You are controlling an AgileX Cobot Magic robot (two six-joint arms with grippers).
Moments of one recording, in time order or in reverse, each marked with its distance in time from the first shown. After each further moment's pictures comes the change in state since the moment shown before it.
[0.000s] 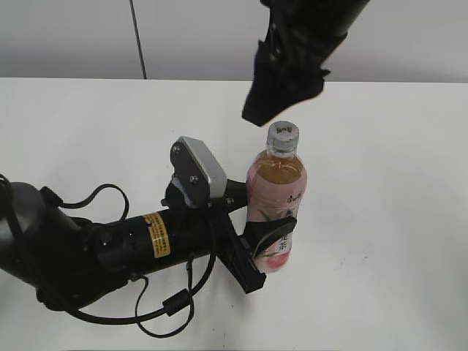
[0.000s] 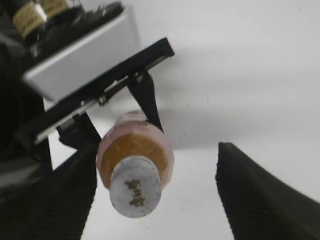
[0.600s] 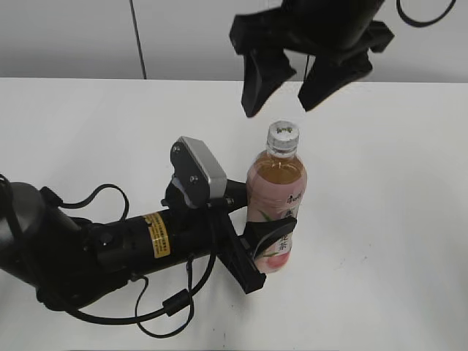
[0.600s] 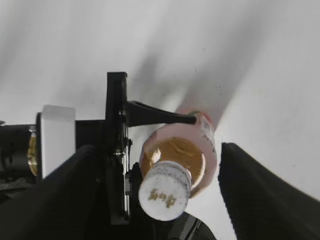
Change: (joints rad) left arm 0.000 0.000 0.000 0.001 0.000 0.000; right arm 0.000 0.000 0.011 -0.073 -0.001 1.040
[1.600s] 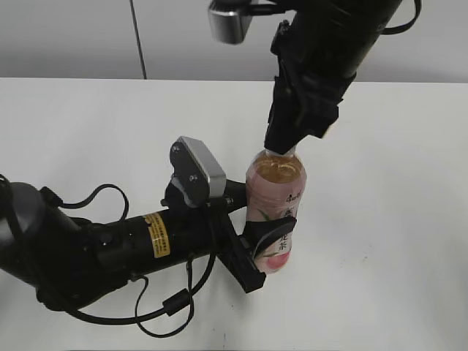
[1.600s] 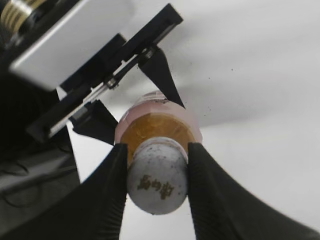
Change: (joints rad) left arm 0.000 0.000 0.000 -0.002 0.000 -0.002; right arm 0.000 -0.003 0.091 0.029 -0.003 -0.924
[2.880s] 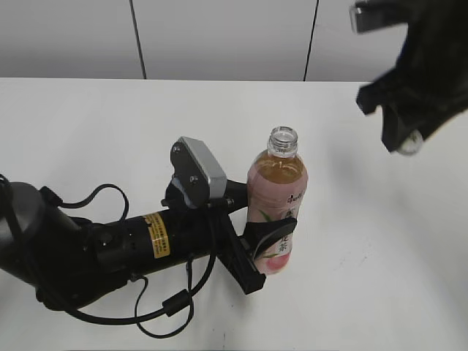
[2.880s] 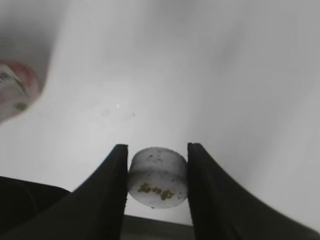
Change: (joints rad) left arm 0.002 0.000 0.000 0.008 0.000 -0.001; right arm -0.216 -0.054 0.150 -0.266 0.001 0.840
